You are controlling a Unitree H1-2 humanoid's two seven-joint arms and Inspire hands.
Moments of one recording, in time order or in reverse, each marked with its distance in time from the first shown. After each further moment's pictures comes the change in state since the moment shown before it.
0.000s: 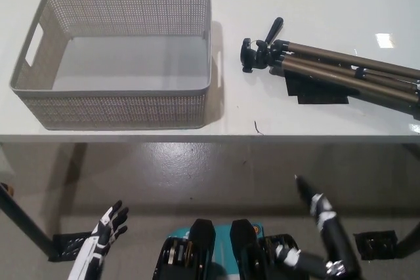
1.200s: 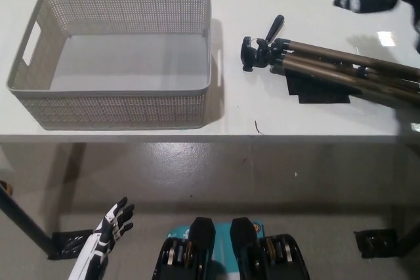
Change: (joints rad) left_arm -0.008 0.008 -0.001 0.012 -0.029 -0.003 -0.035; right_arm -1.063 -0.368 0.121 0.339 -0.413 0.567 0.229
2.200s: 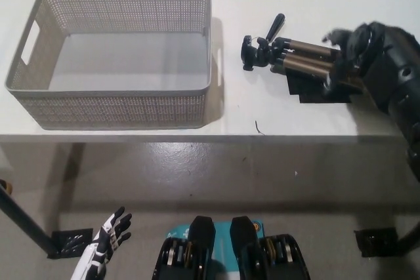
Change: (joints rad) left_arm 0.031 -0.004 0.003 -0.001 -0.007 -0.015 0.000; right_arm -0.264 0.180 0.246 0.988 -0.032 0.079 0.137
